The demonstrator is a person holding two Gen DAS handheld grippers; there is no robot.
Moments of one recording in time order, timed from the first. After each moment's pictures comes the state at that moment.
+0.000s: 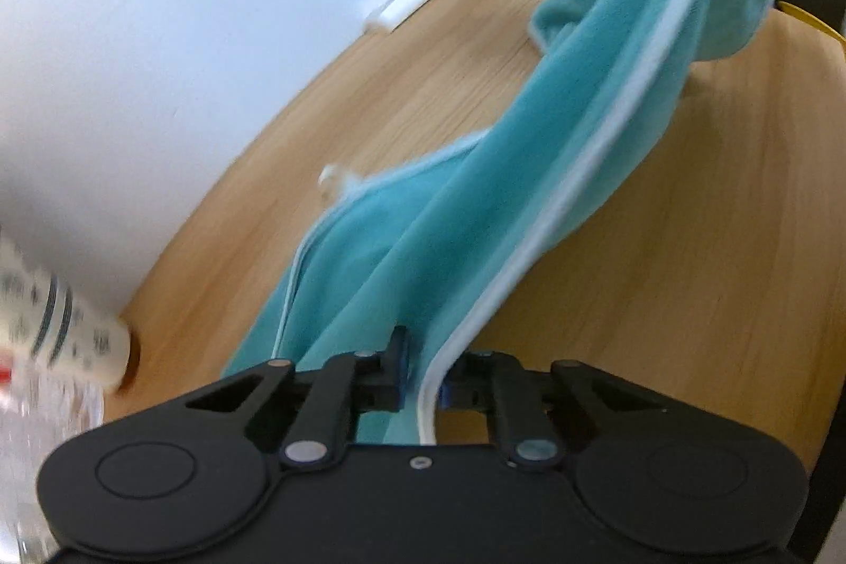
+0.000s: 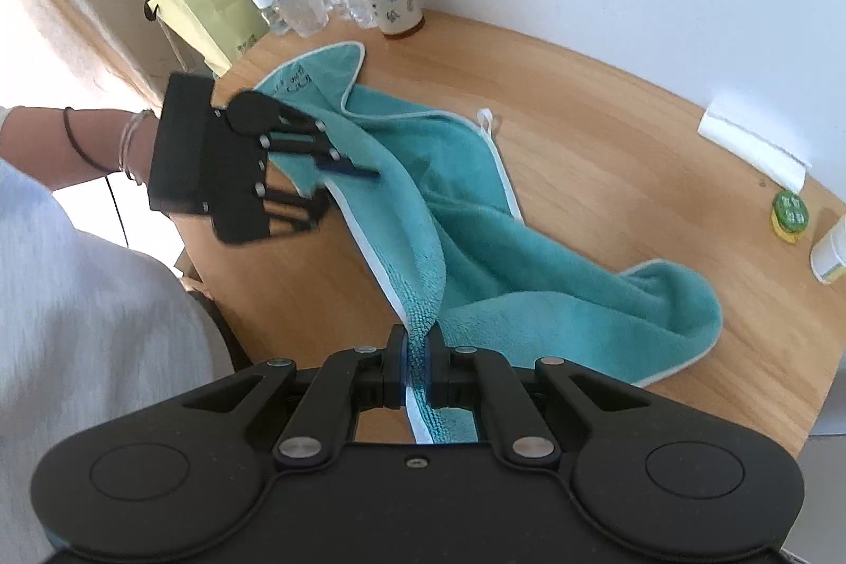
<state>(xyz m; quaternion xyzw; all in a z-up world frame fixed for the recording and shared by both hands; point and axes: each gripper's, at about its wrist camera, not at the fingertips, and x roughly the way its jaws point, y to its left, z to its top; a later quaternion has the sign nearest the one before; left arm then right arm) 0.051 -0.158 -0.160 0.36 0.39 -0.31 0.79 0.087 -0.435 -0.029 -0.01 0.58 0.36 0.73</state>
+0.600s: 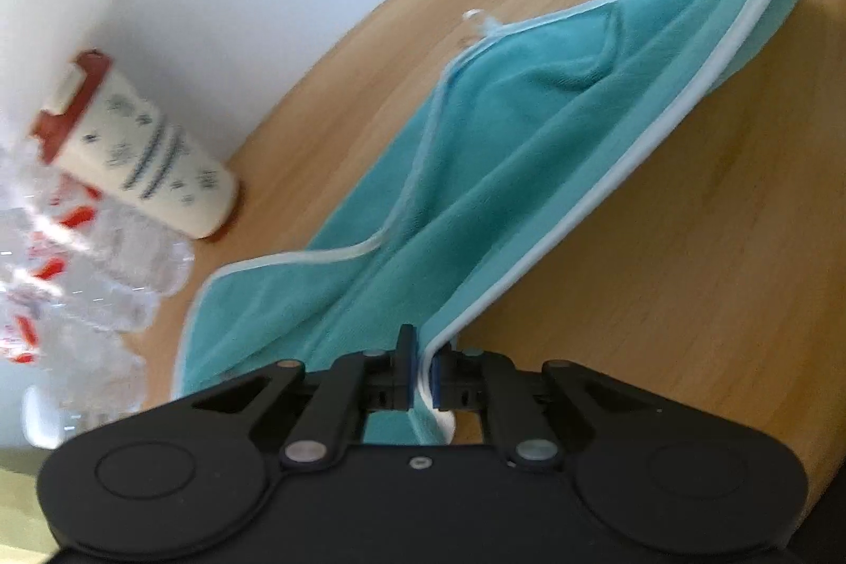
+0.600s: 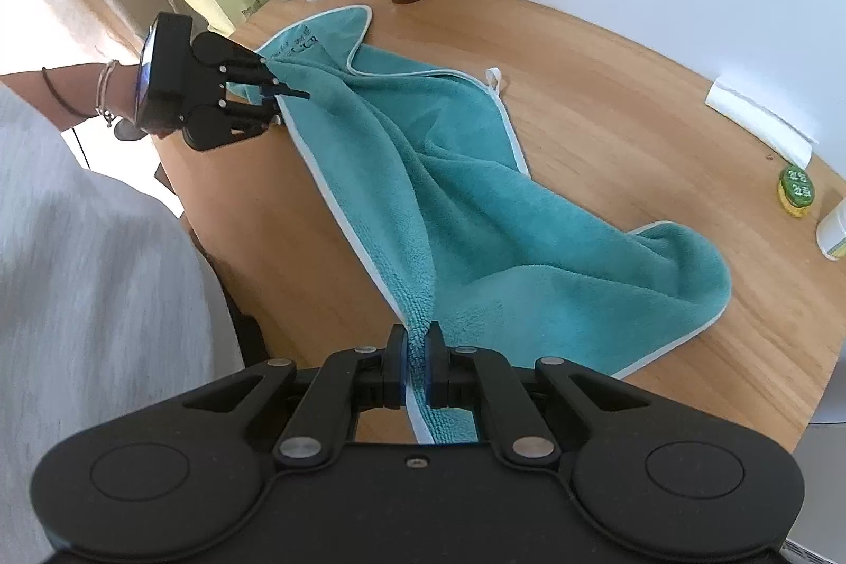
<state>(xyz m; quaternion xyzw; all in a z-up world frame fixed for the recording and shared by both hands) 0.048 -0.073 -0.160 0.40 0.42 -0.21 0.79 0.068 -0.431 -0.040 -0.03 0.59 0.36 0.72</state>
